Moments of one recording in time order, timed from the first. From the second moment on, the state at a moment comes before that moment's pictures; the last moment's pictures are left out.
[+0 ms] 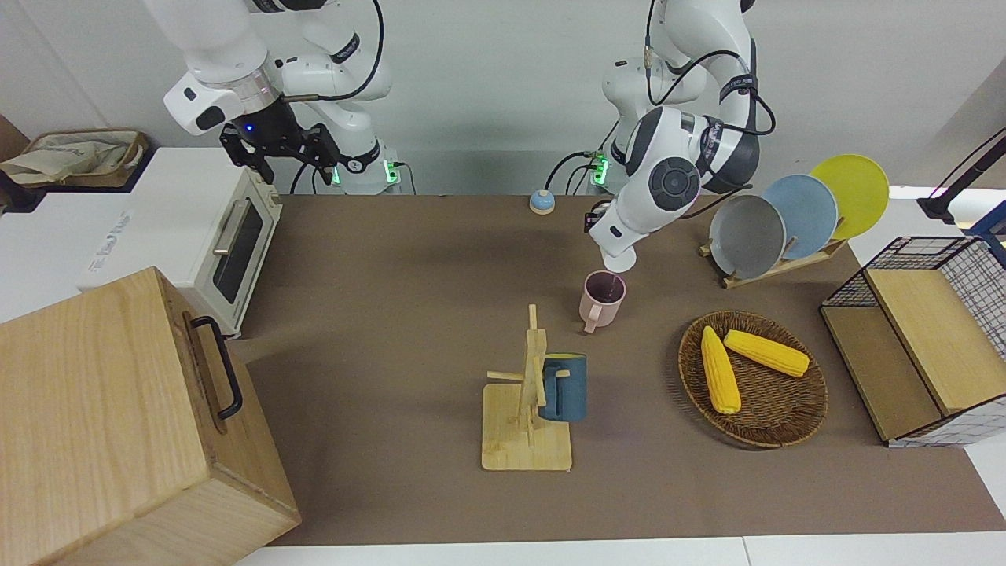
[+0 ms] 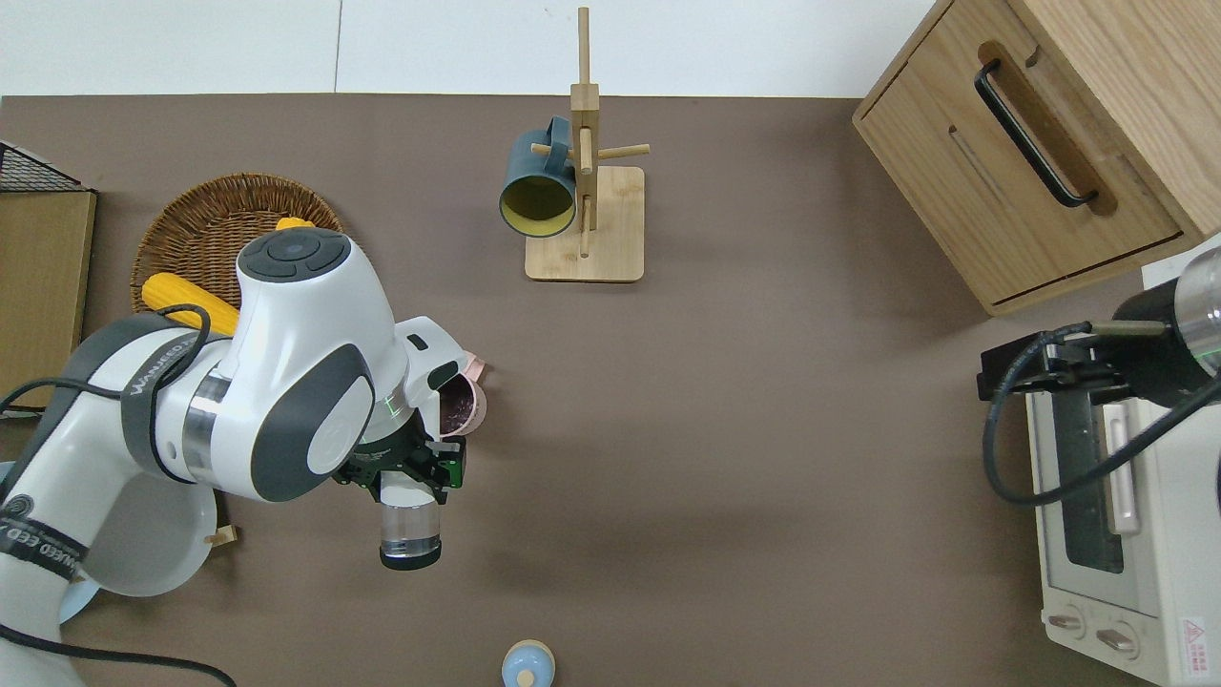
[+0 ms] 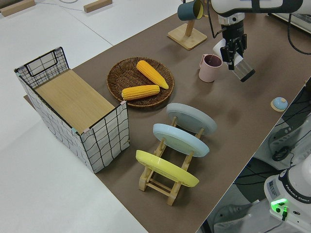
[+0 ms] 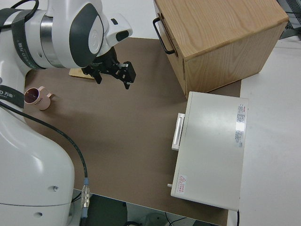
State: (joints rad) left arm 0.00 0.17 -0.36 -1.83 -0.10 1.50 -0.25; right arm 0.04 0.01 0.03 -1.49 0.06 1.38 0.16
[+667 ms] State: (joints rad) left arm -0.01 0.17 -0.37 -1.83 -0.10 1.50 -0.26; right arm 0.04 0.01 0.03 -1.49 0.06 1.38 0.16
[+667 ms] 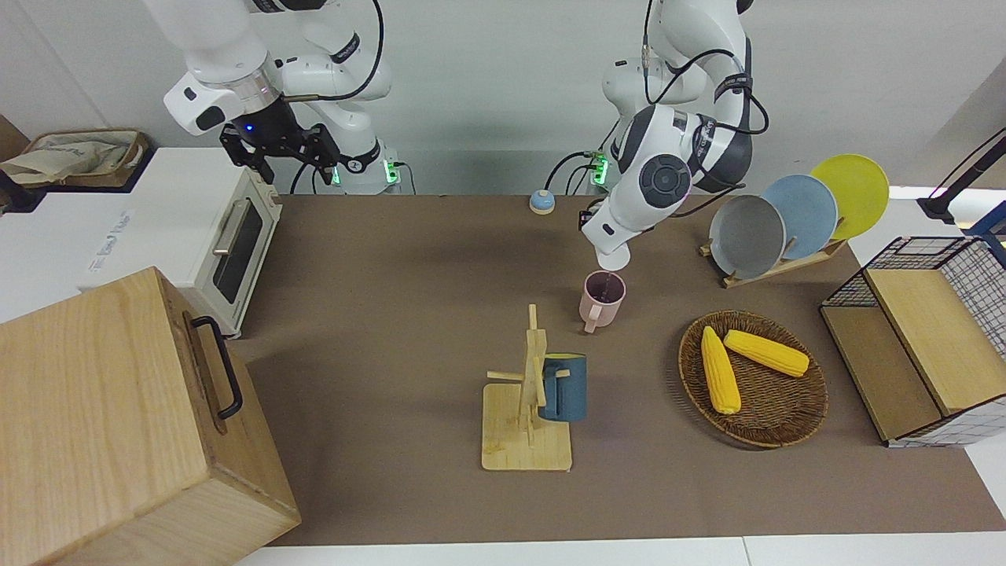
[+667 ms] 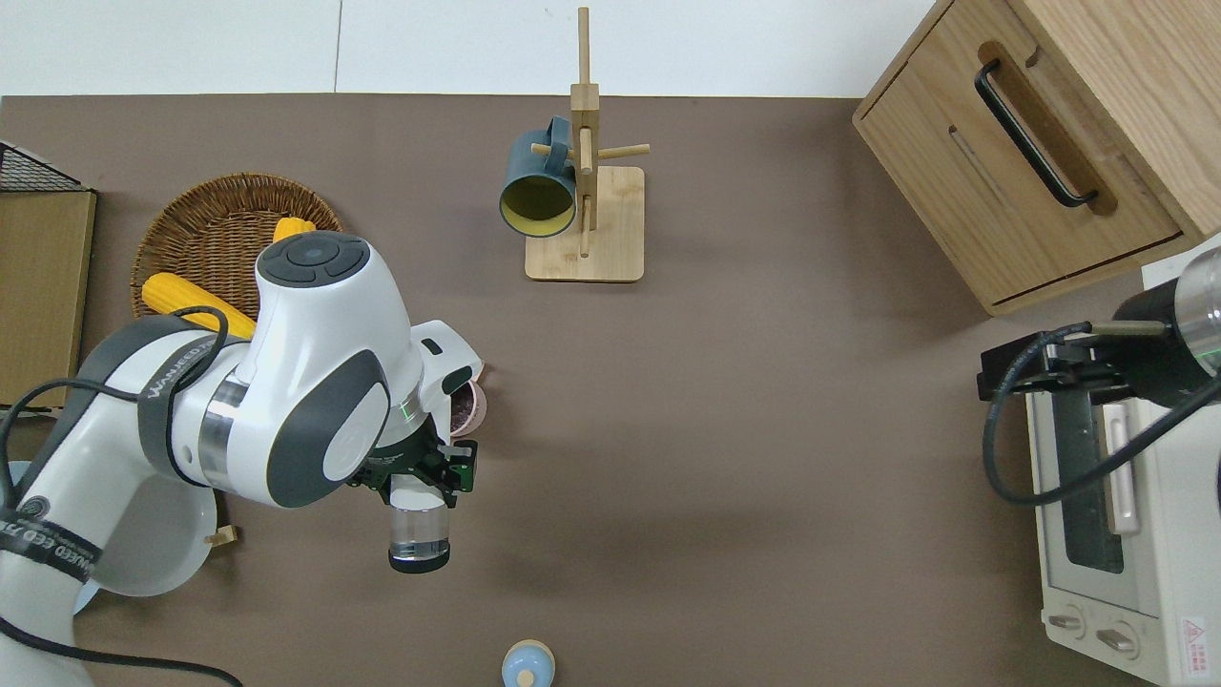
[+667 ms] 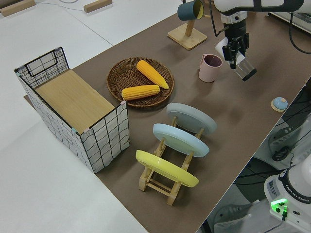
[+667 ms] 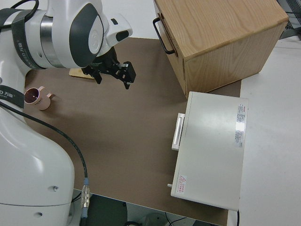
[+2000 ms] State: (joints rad) left arm -0.01 0.12 -0.38 -1.89 -0.10 1.60 -0.28; right arm 0.04 0.01 0.03 -1.49 0.06 1.38 0.16
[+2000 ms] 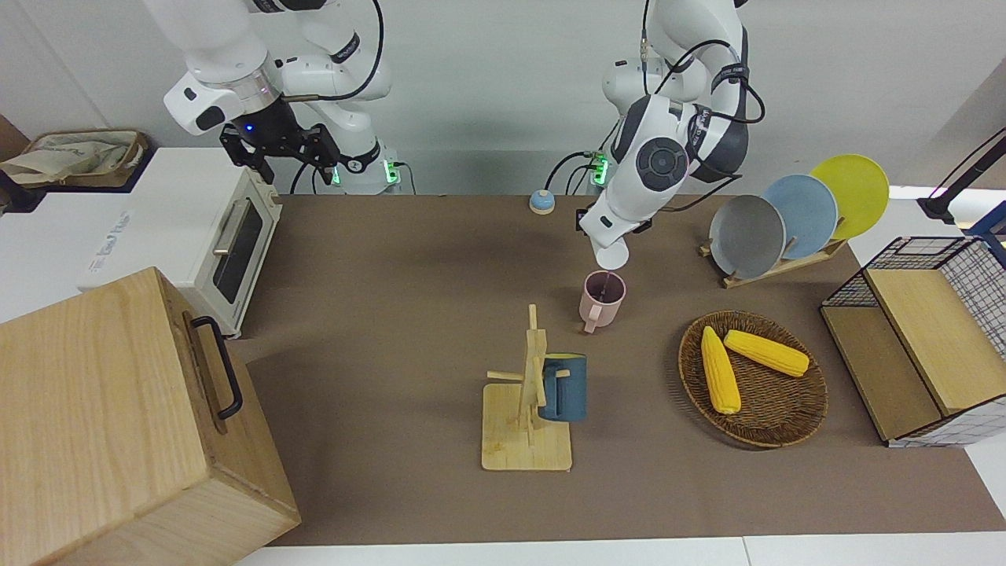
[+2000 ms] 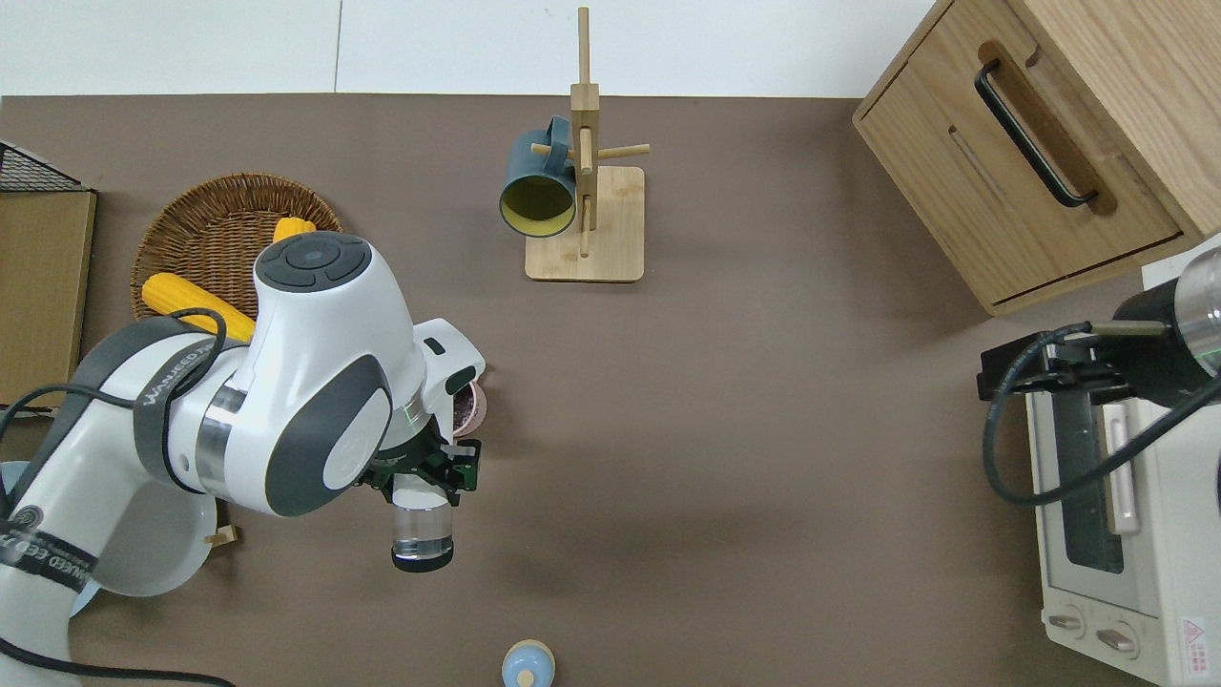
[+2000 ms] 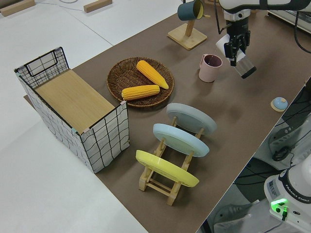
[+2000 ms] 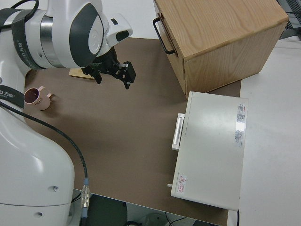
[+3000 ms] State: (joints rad) left arm -0.01 0.02 -0.38 -2.04 -0.11 1.75 -0.28; right arm 0.04 0.01 0.03 -1.49 0.06 1.38 0.16
